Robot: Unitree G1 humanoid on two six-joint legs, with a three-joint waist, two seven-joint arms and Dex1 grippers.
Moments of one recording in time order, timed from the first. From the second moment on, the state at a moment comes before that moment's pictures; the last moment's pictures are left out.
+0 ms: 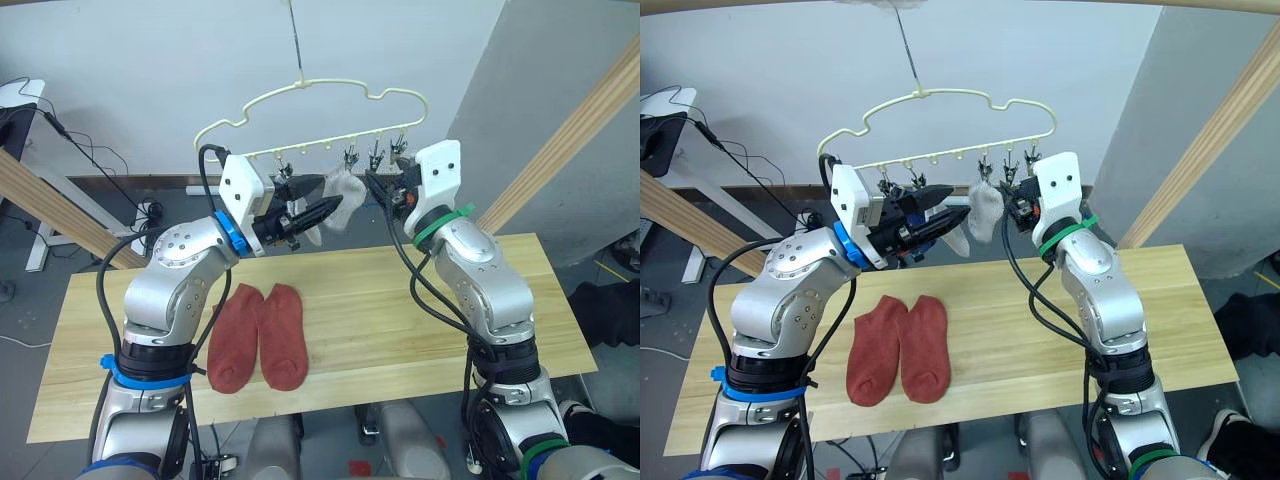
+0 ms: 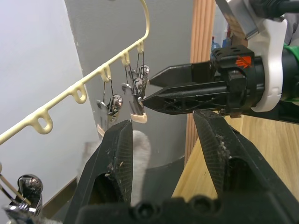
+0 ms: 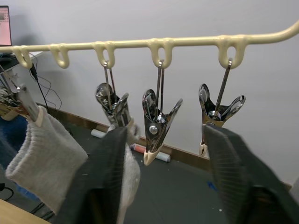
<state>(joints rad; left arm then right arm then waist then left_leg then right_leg) -0.55 0.46 0.03 -0.24 -0.51 0.49 -0.73 -0.61 -0.13 0.07 -0.25 0.14 0.61 0.17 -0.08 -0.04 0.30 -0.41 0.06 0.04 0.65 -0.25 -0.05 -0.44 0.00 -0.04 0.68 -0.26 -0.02</state>
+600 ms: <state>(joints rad) -0.56 0.45 0.02 -0.23 -0.50 0.49 -0.73 -0.69 -0.10 0.07 -0.08 0.09 0.54 0.14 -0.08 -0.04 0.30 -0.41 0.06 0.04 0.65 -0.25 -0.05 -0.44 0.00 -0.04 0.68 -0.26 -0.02</state>
